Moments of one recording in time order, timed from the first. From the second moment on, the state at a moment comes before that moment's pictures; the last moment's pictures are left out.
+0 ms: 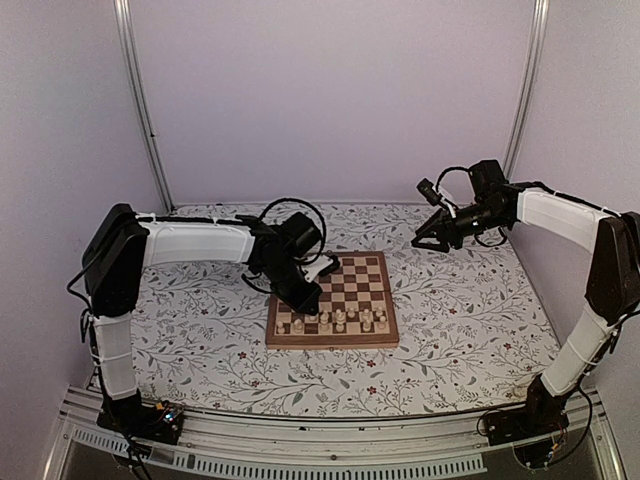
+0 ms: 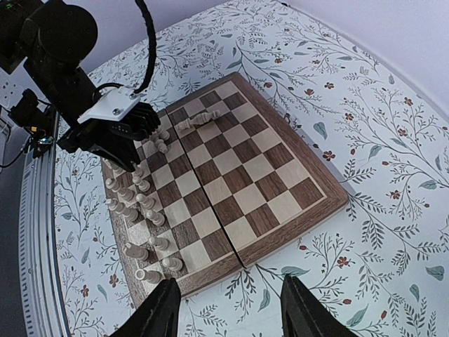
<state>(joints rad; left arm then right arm) -0.83 2.00 1.47 -0.68 0.19 -0.06 0.25 1.67 1.32 -0.58 -0.81 -0.51</state>
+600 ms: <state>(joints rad) -0.84 1.97 1.50 -0.73 0.14 -0.06 0.25 1.67 1.32 -0.58 -0.81 -0.51</state>
